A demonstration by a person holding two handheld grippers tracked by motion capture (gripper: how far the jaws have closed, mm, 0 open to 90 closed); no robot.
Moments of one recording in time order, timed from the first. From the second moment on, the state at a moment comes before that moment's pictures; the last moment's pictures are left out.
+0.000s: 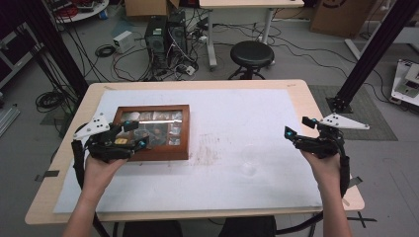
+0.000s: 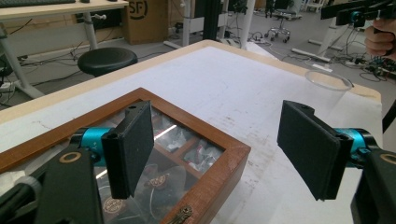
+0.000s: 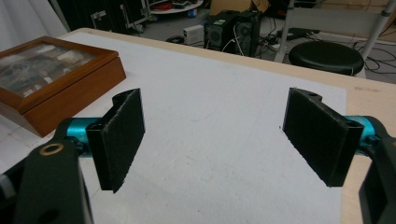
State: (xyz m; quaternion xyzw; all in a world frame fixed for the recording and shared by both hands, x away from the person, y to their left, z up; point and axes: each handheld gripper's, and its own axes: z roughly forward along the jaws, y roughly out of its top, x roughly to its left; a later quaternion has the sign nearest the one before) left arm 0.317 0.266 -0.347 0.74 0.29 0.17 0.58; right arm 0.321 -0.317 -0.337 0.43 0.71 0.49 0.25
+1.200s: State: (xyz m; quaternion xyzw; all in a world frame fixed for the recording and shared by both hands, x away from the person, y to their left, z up) left arm 0.305 0.305 -0.348 0.74 0.29 0.21 0.57; right arm 0.330 -0.306 -0.337 0.41 0.72 0.50 0.25
